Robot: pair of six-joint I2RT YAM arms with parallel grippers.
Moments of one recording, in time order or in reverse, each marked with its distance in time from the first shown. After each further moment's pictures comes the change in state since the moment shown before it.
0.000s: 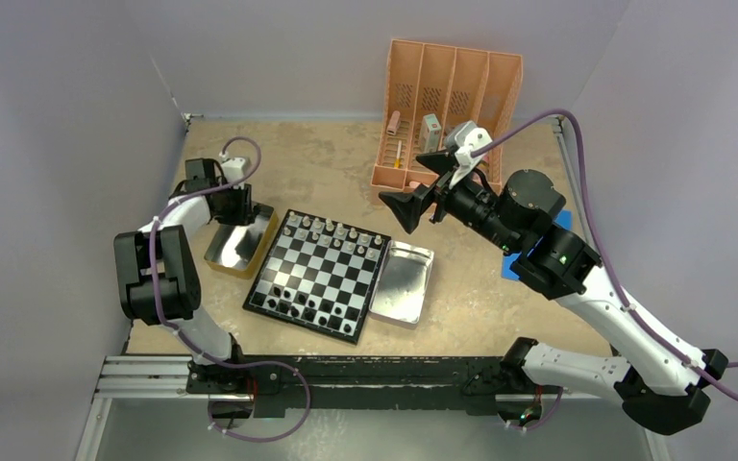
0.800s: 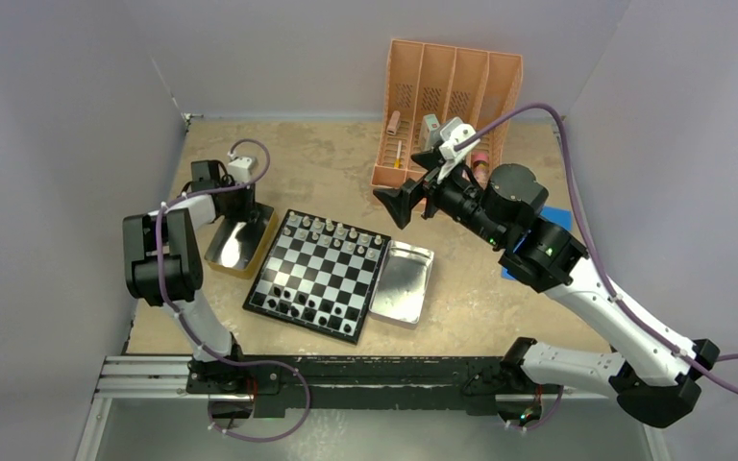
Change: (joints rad) left arm 0.000 0.127 -0.012 0.204 0.080 0.081; right arm 0.000 0.049 0.004 -0.001 0.041 0.000
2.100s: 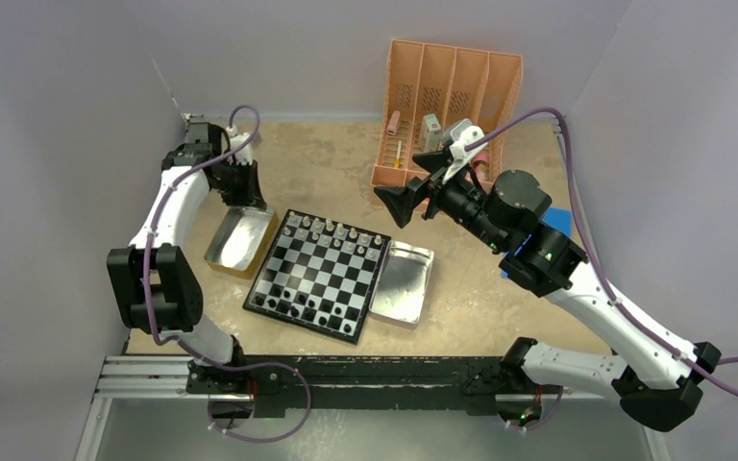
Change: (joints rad) left arm -0.100 -0.188 0.354 -0.690 0.014 -0.190; right arm 0.000 -0.024 -0.050 0.075 0.017 0.064
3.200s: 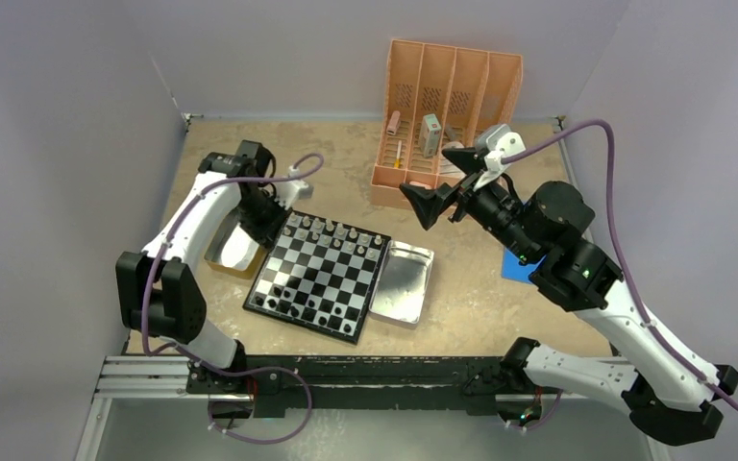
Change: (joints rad) left arm -0.253 -0.054 0.002 -0.409 -0.156 0.365; right arm 0.000 -0.106 0.036 -0.080 0.053 -0.096
